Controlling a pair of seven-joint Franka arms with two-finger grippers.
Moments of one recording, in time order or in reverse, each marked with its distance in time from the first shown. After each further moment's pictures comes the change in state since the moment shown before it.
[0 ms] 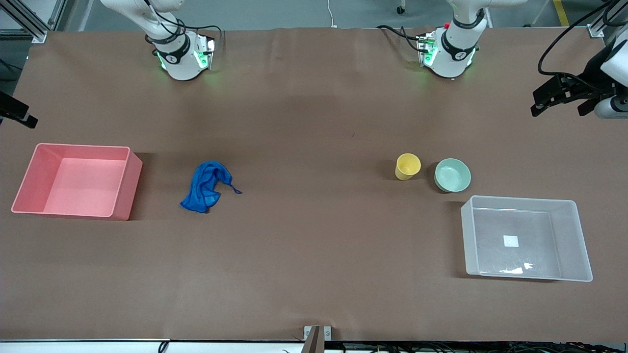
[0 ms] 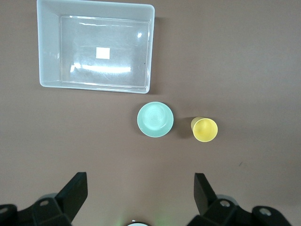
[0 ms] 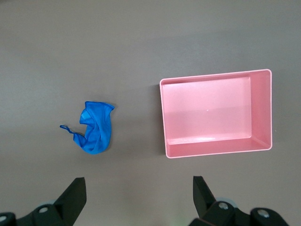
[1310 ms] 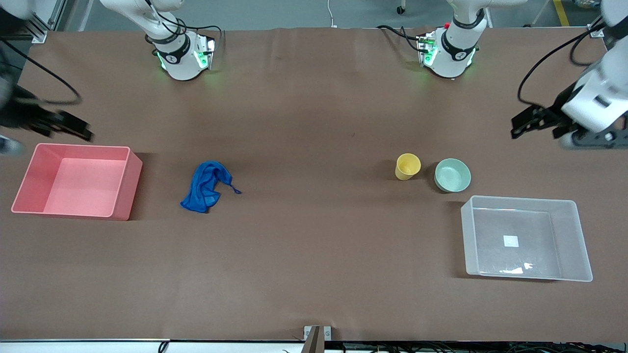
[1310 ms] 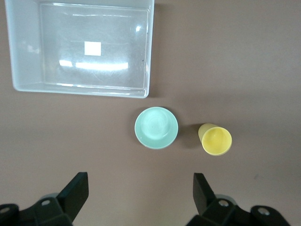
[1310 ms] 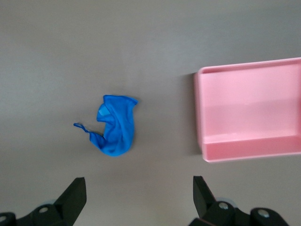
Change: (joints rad) left arm -0.001 0.004 0.002 -0.301 0.001 0.283 0.012; right arm 0.040 0.033 0.163 -0.263 0.000 0.248 0.209
